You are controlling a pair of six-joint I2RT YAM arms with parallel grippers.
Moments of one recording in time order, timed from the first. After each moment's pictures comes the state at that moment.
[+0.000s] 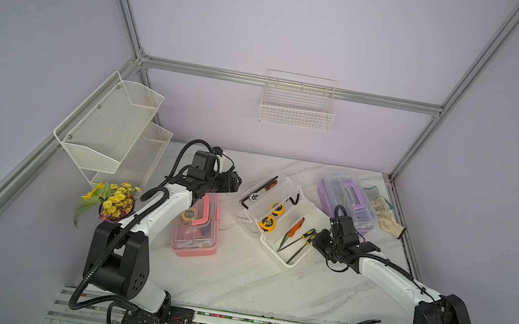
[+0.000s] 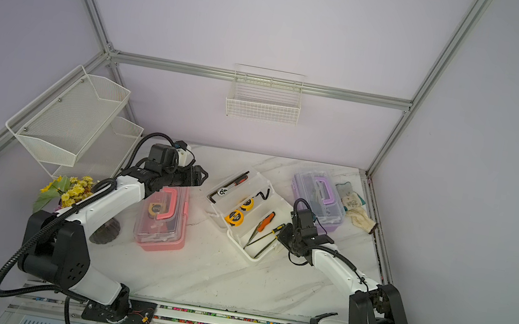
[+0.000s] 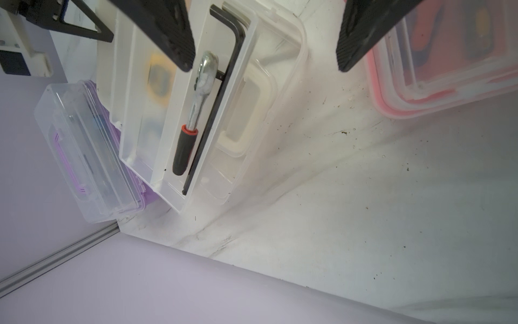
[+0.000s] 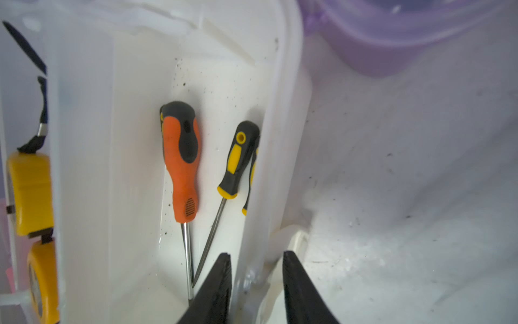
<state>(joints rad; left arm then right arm) -0.21 1.52 1.17 -0.36 0.23 -0.38 0.33 1.32 0.70 -0.36 -0.02 0.90</state>
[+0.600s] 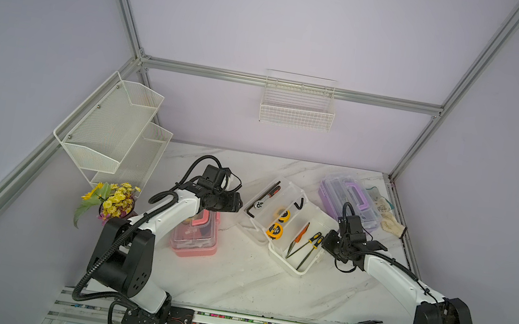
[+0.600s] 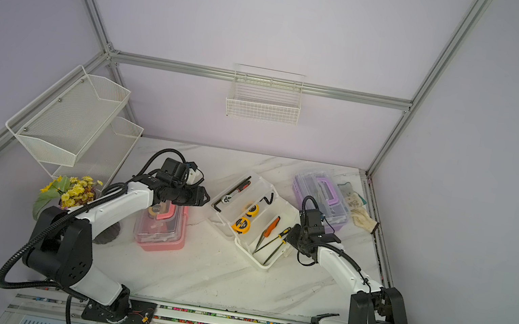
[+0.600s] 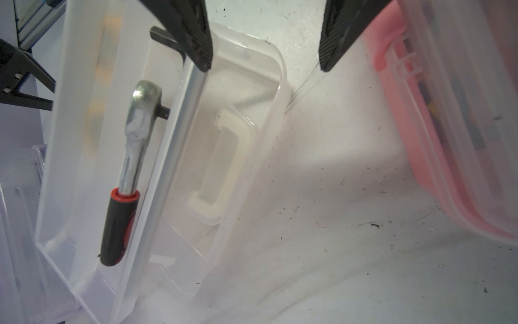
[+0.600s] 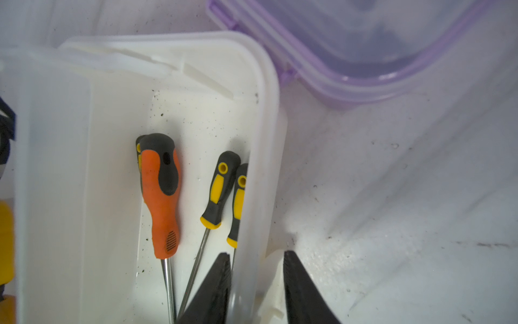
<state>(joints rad) -0.28 1.54 1.09 -0.49 0.26 -0.37 0.27 1.32 0.72 -0.42 0.03 0.77</state>
